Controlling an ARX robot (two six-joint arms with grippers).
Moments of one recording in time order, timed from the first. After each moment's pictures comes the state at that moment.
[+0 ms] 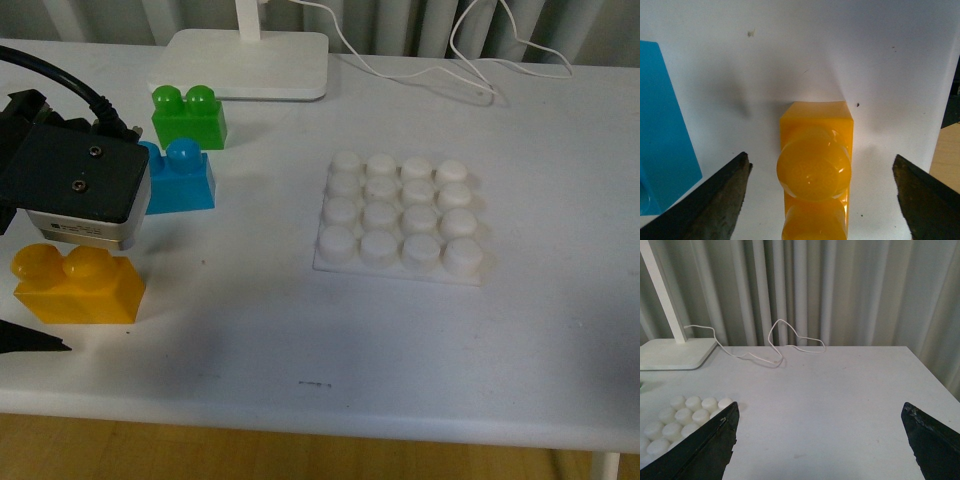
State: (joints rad) left arm -0.14 1.71 0.95 -0.56 0.23 1.48; right arm 0.00 0.00 0.01 0.00 0.00 0.00
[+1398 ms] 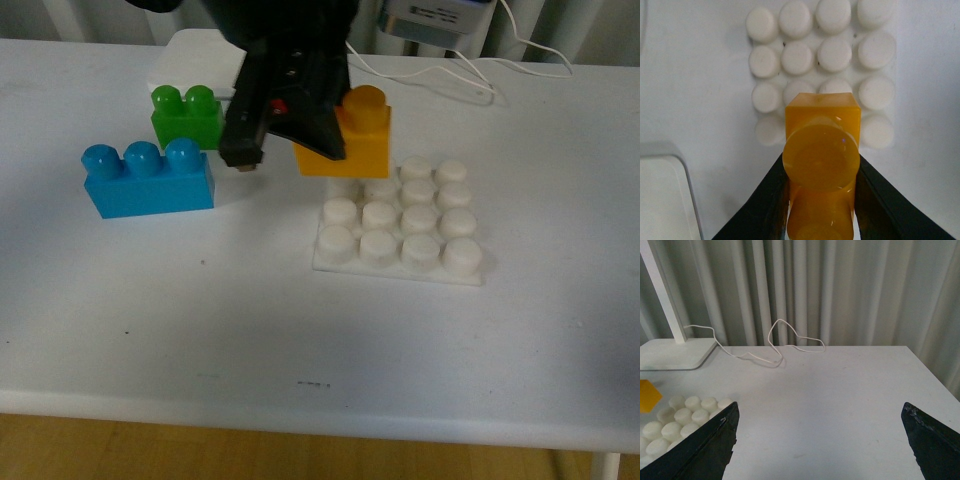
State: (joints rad) left arm -0.48 1.95 1.51 -0.64 0.25 1.29; right arm 0.00 0.00 0.01 0.00 0.00 0.00
